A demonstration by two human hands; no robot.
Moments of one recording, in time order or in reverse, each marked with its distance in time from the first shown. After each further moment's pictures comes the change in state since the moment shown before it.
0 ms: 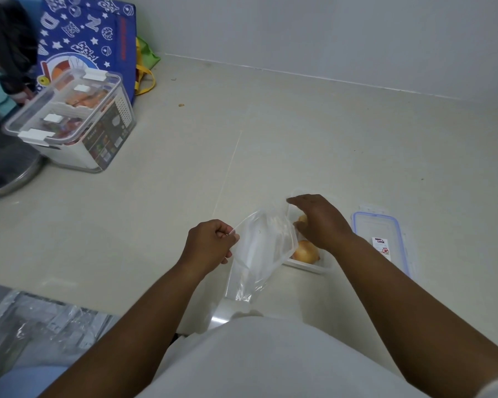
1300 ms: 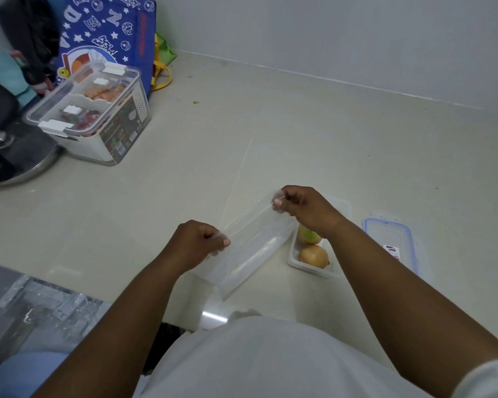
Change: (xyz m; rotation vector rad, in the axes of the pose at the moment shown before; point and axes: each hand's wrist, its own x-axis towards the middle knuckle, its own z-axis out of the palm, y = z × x) left_hand 0.009 -0.024 -0.051 0.163 -0.140 0.041; right_hand 0.033 -0.055 -0.015 0.777 -0.184 0.065
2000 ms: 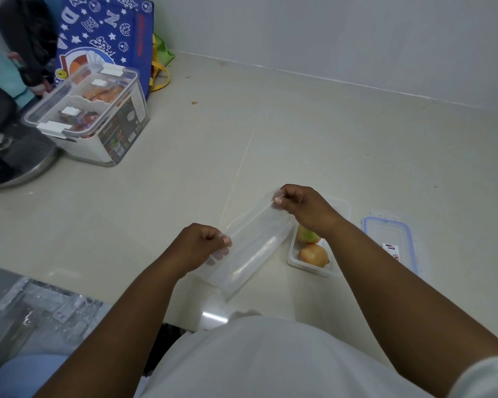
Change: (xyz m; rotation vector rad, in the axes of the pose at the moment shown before) left_hand 0.002 -0.005 0.006 -0.142 -0.118 -0.050; right_hand 0.001 0.003 0.003 -0.031 0.035 0.016
